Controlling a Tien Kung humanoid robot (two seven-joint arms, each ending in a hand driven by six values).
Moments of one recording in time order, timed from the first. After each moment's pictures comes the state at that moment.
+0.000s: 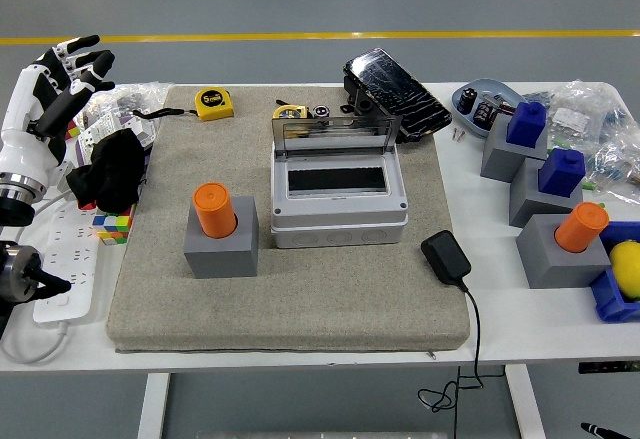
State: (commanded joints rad) left arm -0.18 0.34 -1.38 -1.55 1.04 0.26 -0.03; right arm 0.21 -0.27 0.58 0.23 -0.55 0.02 -0.16
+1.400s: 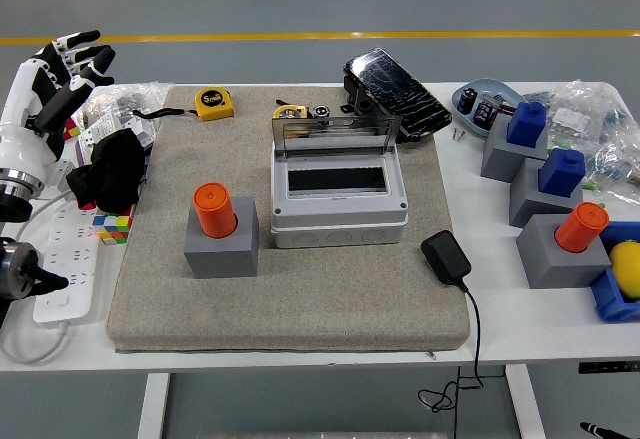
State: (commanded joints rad) left arm -0.19 0.34 -1.38 -1.56 1.06 0.25 -0.02; right arm 0.19 -0.28 0.64 0.25 -0.60 0.02 -0.15
